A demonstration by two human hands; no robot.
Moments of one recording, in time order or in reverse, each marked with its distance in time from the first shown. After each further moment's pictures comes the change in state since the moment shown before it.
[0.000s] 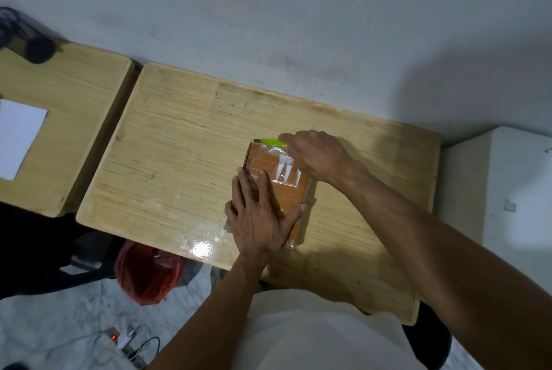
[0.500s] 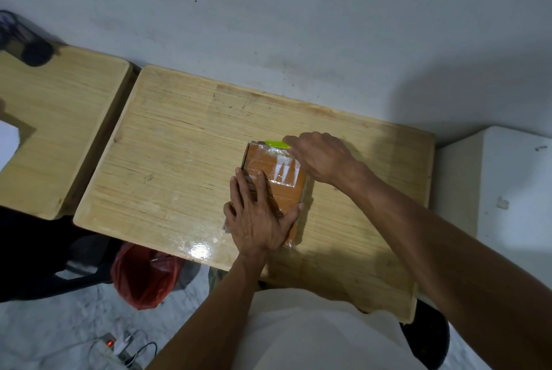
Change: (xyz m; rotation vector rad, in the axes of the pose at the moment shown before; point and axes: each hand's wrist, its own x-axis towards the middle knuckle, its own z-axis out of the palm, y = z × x) left_hand 0.000 0.001 0.001 -0.020 -0.002 -0.021; right_hand -0.012 0.005 -0.006 -0.060 -0.016 0.001
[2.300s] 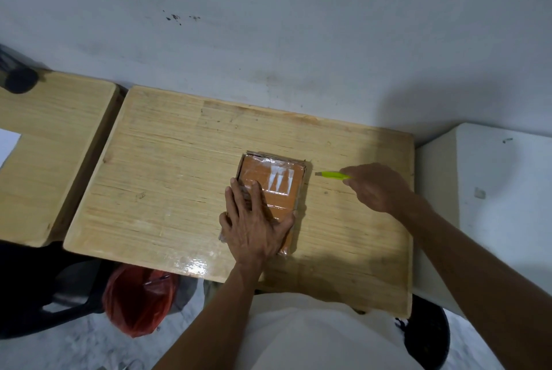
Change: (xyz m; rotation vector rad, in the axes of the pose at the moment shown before) left_hand -0.002 0.000 -0.003 -0.015 -0.001 0.042; right_hand -0.113 0.068 0.007 0.121 -0.044 0.298
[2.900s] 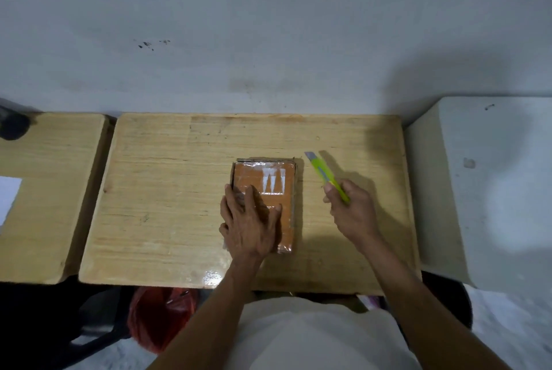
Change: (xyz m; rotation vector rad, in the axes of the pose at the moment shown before) left_hand 0.014 -0.010 -0.014 -0.100 -0.125 0.041; right_hand -0.046 -0.089 0.041 1.028 0.402 0.545
